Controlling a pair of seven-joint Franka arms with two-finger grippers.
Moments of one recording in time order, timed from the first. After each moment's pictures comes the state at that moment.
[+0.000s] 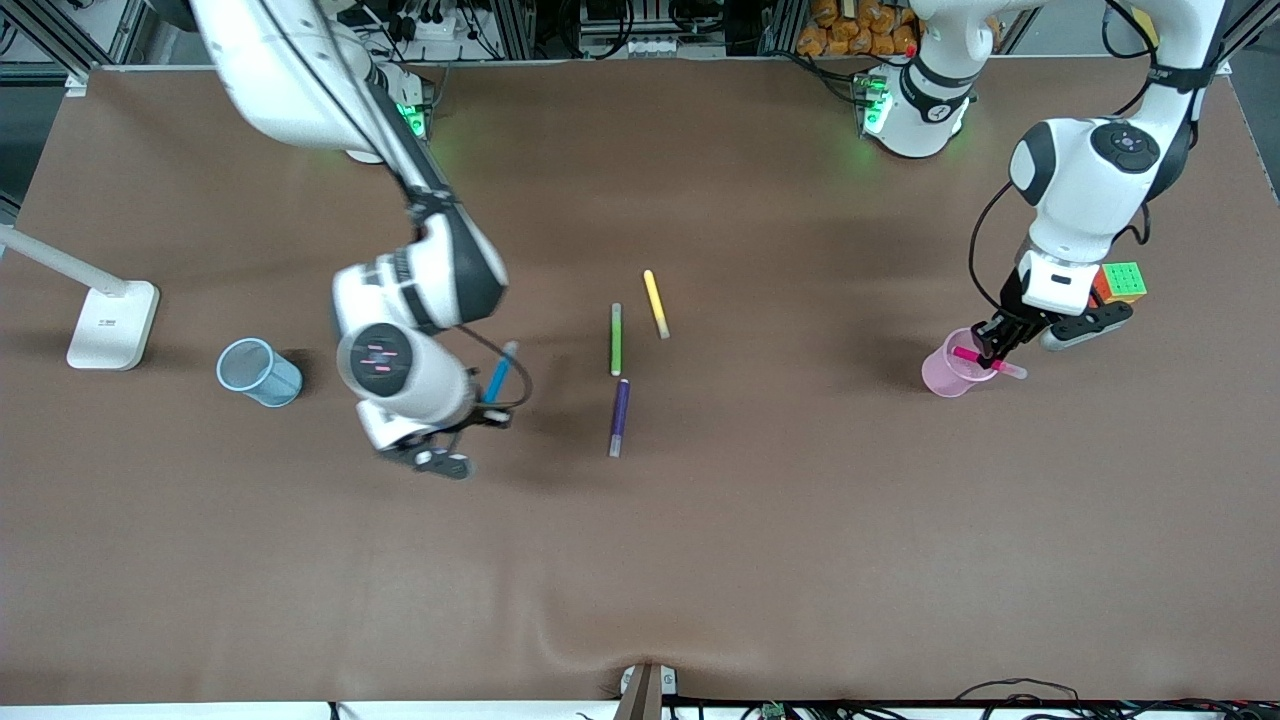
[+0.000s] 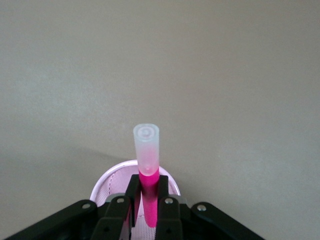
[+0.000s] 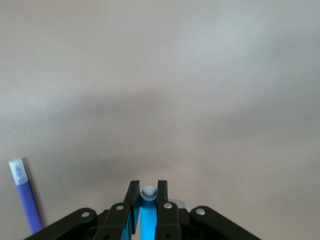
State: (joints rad) left arm 0.19 0.00 -0.21 -2.58 0.05 2.95 -0.45; right arm 0.46 0.57 -0.11 -1.51 0.09 2.03 0.52
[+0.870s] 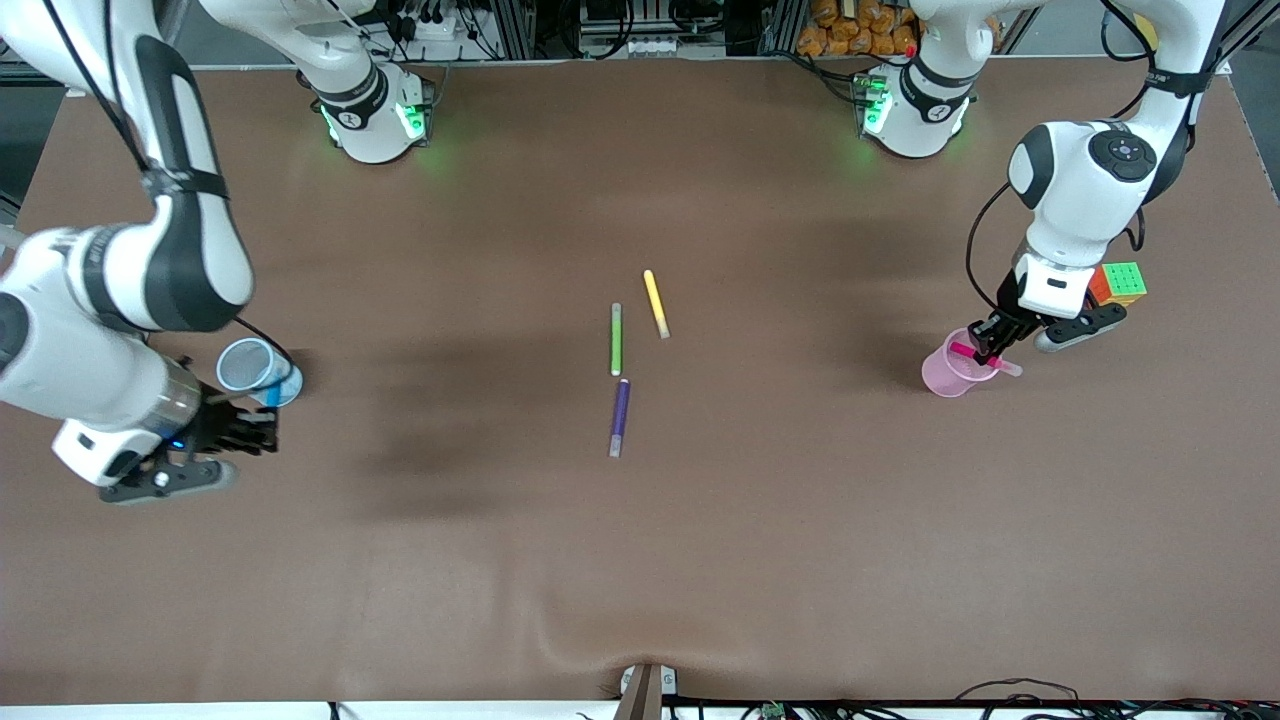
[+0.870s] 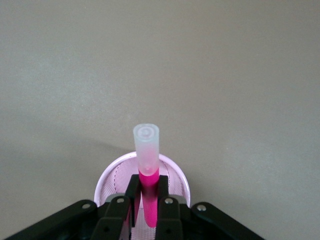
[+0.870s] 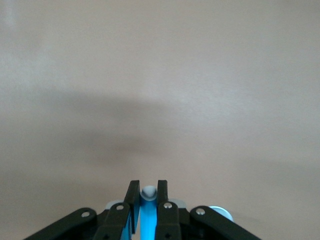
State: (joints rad) left arm 0.19 0.01 -0.21 -2.58 0.05 2.91 -0.45; right arm 0.12 0.37 -0.12 -1.61 0.07 2.02 -0.23
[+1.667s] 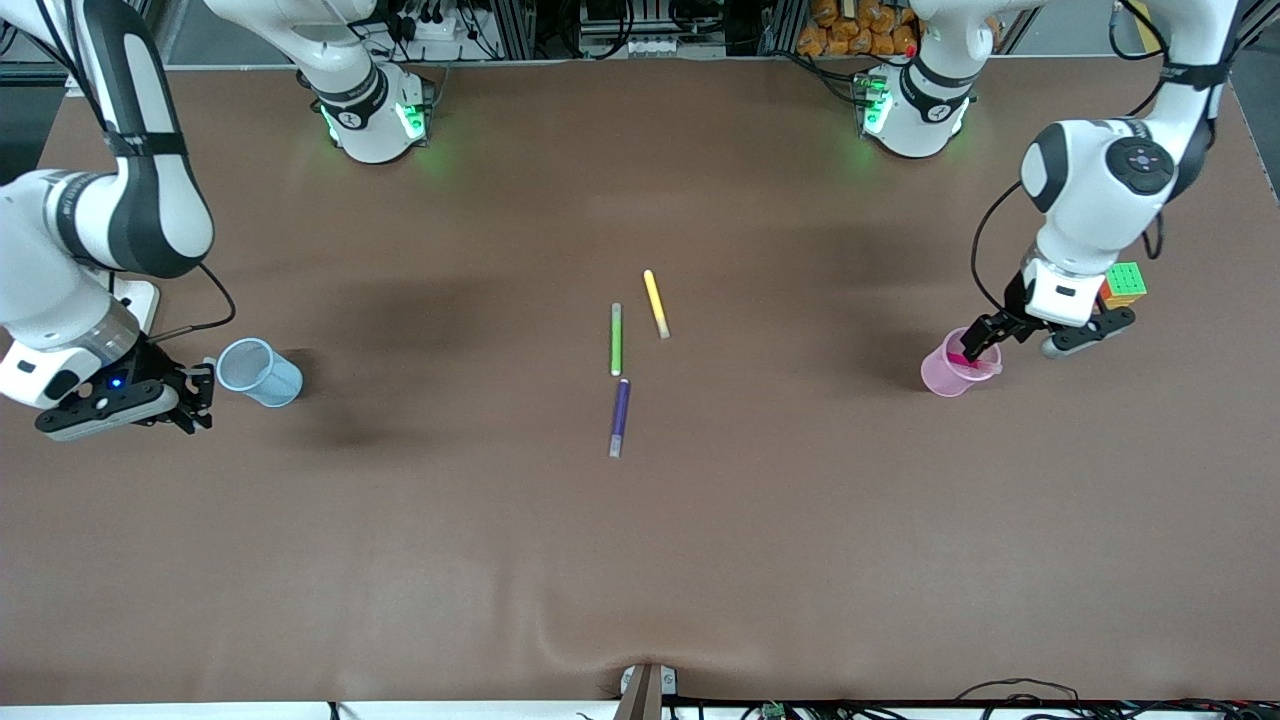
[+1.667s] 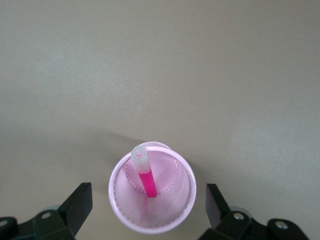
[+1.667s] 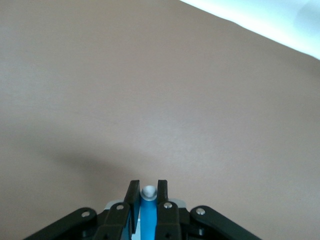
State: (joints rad) left arm 0.19 -0.02 -0.20 -2.45 0.05 2.63 -0.45; right arm -0.01 0.17 -0.11 -2.09 0.08 2.58 -0.58
